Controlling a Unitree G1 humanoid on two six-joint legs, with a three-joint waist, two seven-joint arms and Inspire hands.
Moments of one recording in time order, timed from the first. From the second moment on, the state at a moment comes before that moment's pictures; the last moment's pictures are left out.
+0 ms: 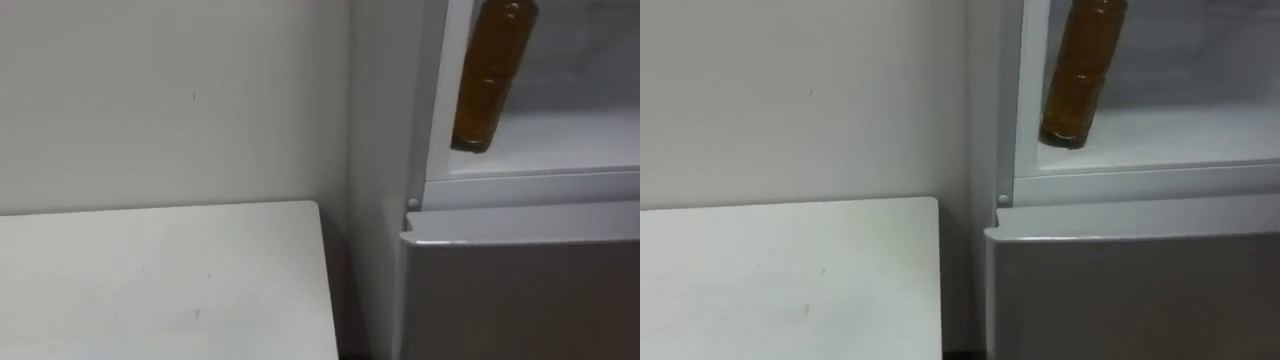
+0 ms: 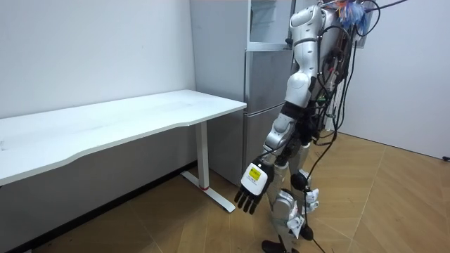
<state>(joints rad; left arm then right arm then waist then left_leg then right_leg) 0.35 0.26 0.12 1.09 0.07 -0.02 0.04 0.16 -0.43 -0.36 -0.32 0.34 -0.19 -0.70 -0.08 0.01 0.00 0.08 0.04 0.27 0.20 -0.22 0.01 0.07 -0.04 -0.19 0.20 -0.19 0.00</state>
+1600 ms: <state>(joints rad) 0.35 0.26 0.09 0.99 0.03 -0.03 0.06 0.27 -0.33 -0.45 0.24 1.41 -0.24 -0.65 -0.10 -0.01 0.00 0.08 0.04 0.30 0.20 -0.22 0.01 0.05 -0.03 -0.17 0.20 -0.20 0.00</state>
